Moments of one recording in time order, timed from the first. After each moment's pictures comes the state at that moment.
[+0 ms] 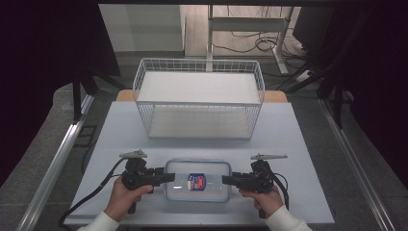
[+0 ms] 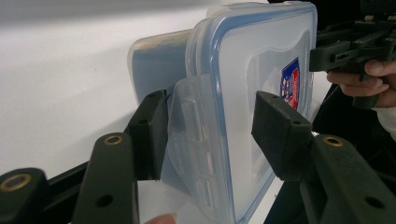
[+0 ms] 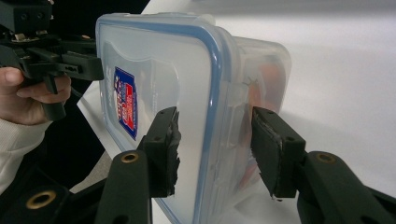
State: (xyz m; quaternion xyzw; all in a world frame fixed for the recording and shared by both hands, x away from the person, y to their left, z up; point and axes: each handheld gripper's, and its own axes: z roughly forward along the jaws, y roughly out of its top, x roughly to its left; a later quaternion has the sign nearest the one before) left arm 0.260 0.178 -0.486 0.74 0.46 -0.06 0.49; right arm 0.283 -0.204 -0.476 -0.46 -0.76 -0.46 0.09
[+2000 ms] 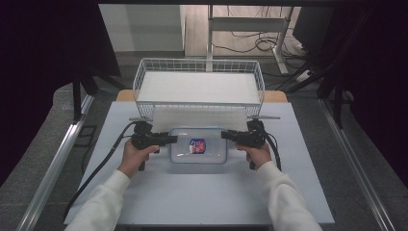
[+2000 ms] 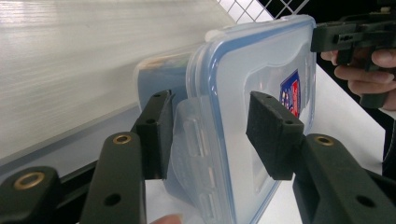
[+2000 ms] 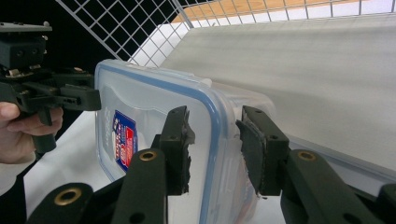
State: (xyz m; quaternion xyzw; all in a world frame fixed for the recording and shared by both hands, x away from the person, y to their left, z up) left arm 0.375 0.186 -0.484 0.73 0.45 -0.01 0.51; right arm 0.408 -0.191 -0.463 -0.45 -0.74 -0.51 0.02
